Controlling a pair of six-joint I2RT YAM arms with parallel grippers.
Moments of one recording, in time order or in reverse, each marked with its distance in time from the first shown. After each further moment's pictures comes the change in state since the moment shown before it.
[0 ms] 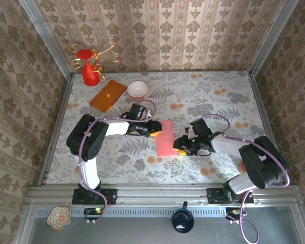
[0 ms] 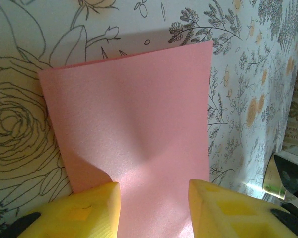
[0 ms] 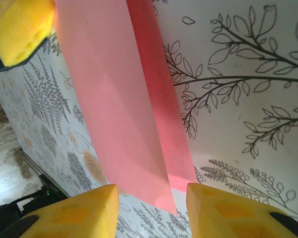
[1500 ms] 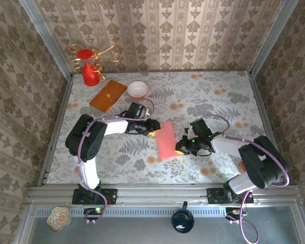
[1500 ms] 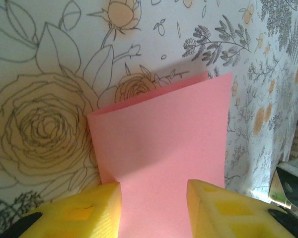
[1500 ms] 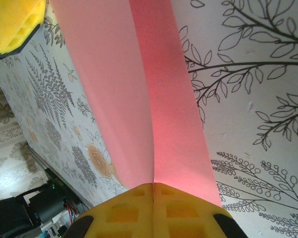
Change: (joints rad) left arm 0.012 -0.004 0.029 -0.053 -0.030 0.008; right arm 0.002 -0.009 -0.004 -0.008 -0.024 0.011
